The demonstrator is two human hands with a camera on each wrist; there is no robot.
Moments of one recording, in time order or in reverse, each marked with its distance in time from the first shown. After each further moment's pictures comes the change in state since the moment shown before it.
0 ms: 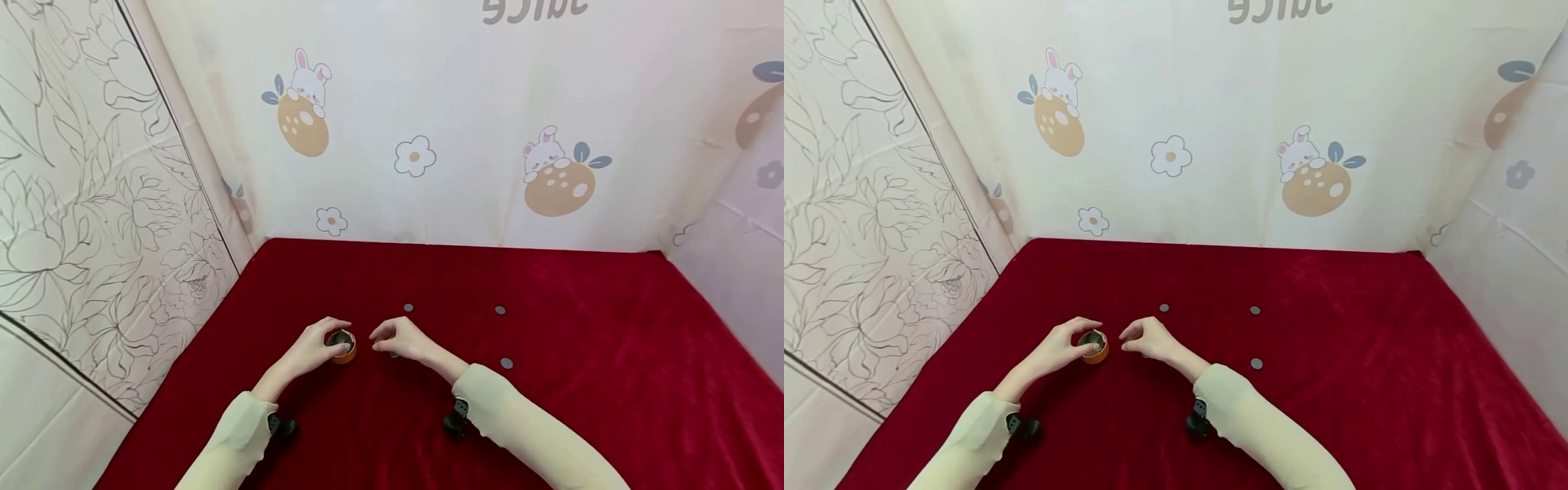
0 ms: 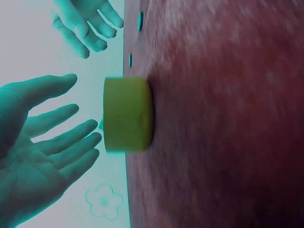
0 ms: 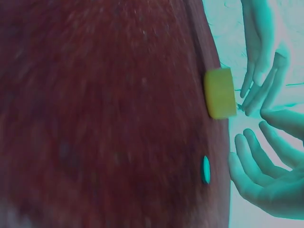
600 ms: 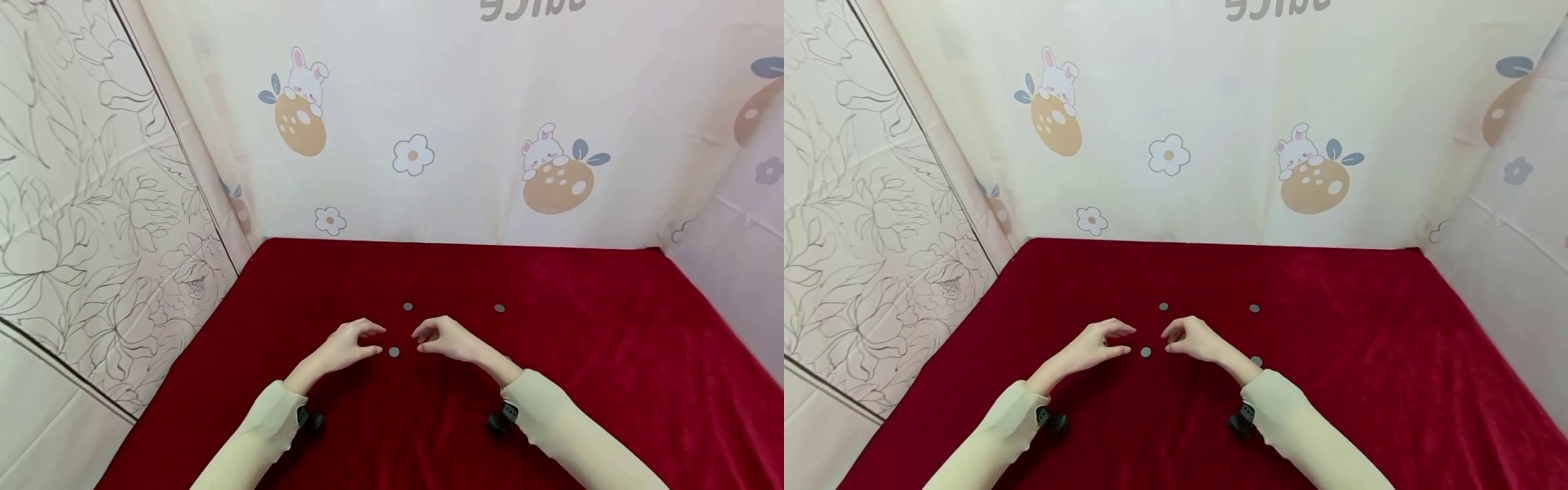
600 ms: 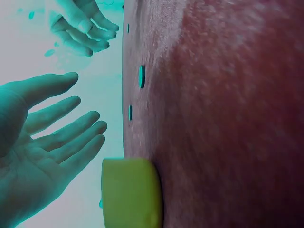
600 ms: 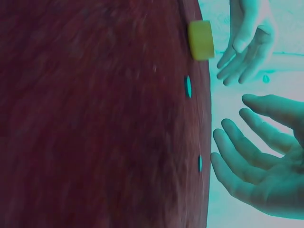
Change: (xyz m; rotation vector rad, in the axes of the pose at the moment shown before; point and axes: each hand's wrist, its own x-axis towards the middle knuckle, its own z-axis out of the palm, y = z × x) left_hand 0.025 0.028 0.031 -0.045 -0.138 0.076; right_hand -0.043 0.023 -0.055 -0.165 -0.029 -0.100
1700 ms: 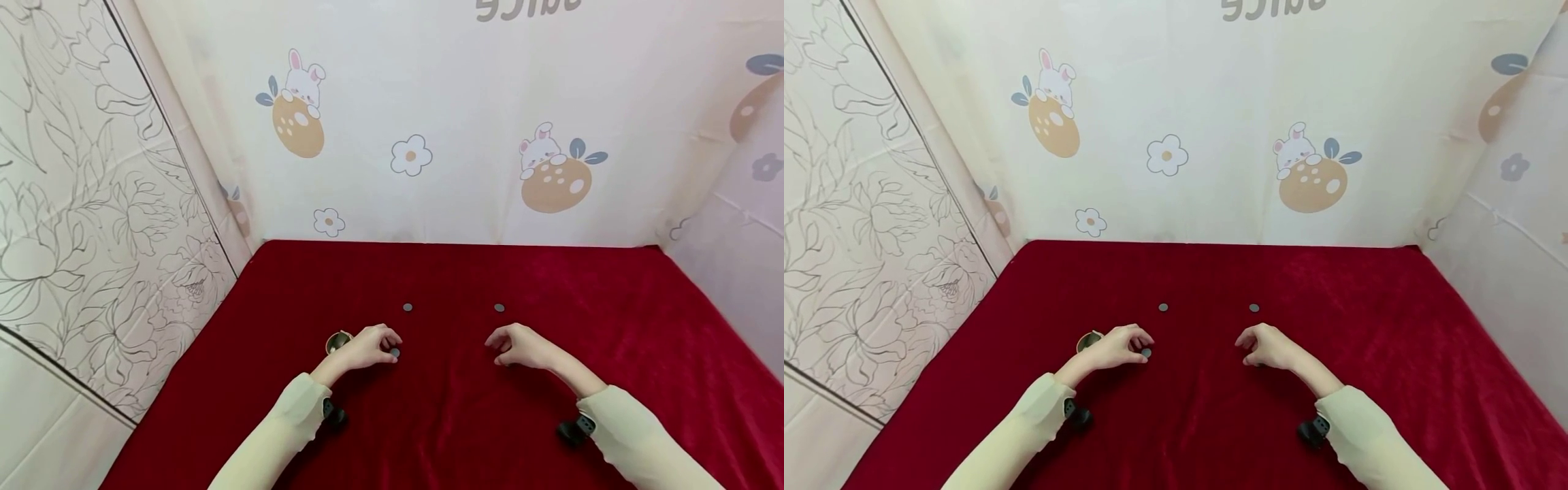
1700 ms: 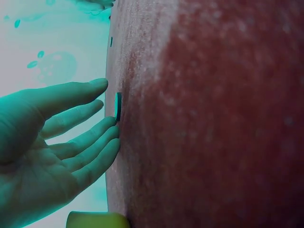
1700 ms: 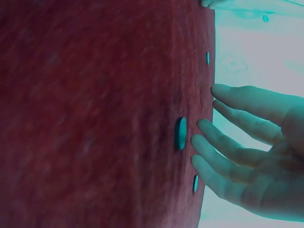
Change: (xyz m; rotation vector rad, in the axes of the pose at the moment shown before) left_hand 0.031 0.001 0.023 0.073 -0.152 0.032; right_hand -0.080 0.041 -0.064 -0.164 -0.009 0.144
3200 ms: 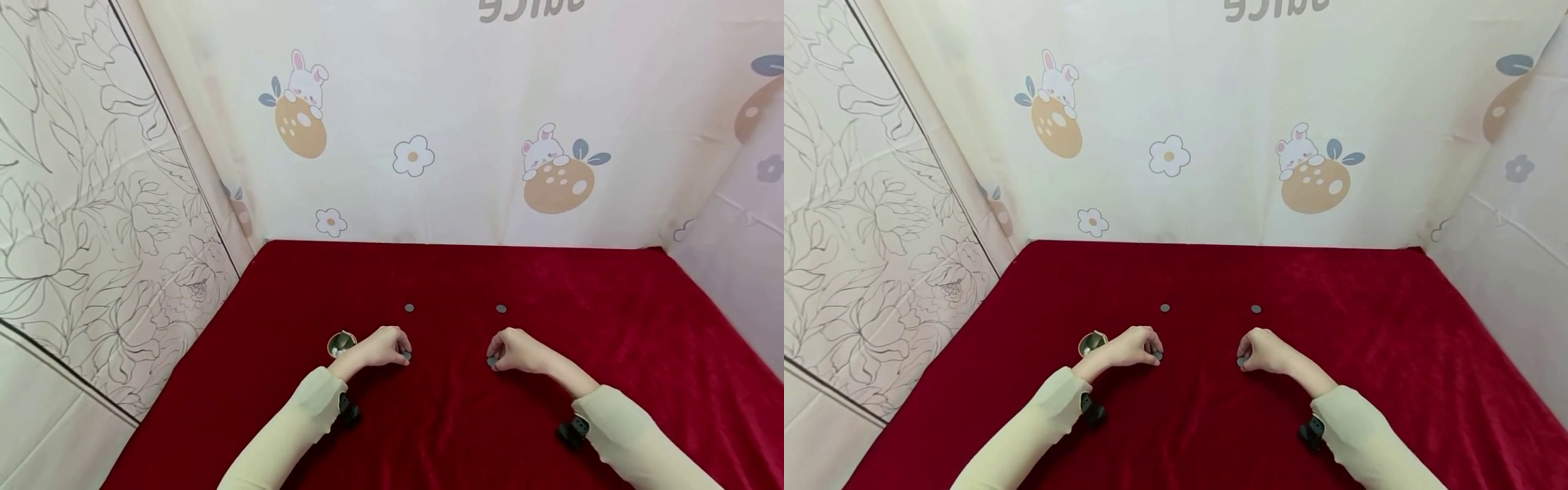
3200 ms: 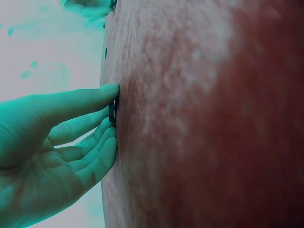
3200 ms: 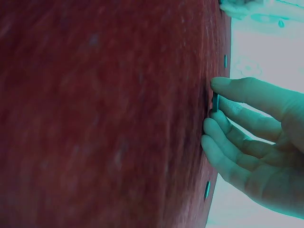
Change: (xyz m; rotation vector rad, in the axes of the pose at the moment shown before) left_hand 0.020 0.008 0.009 0.050 -0.048 0.002; right_hand 0.009 0.018 0.011 -0.047 0.017 -0.210
